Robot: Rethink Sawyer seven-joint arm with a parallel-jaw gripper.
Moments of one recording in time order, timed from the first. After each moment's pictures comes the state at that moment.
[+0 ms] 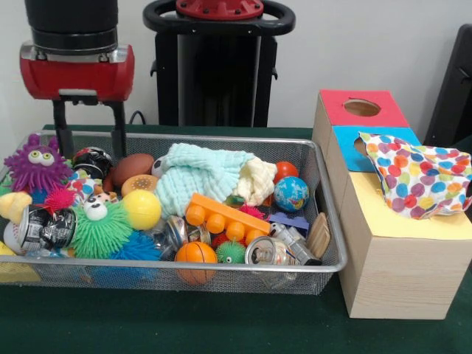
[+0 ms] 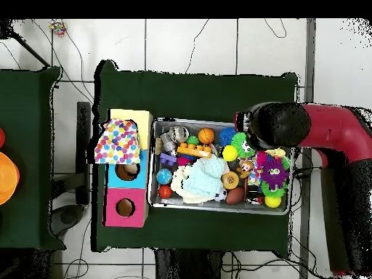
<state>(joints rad) -0.78 -0.69 0.60 1.38 -0.55 0.94 1.62</state>
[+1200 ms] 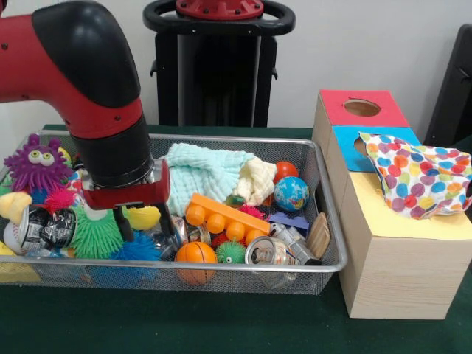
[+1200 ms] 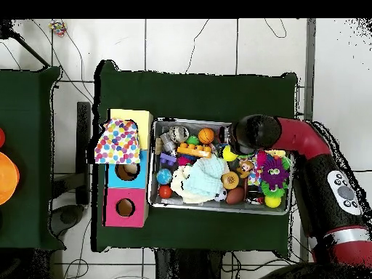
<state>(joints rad) -0.80 -0.38 0.60 1.31 -0.56 0.92 1.62</state>
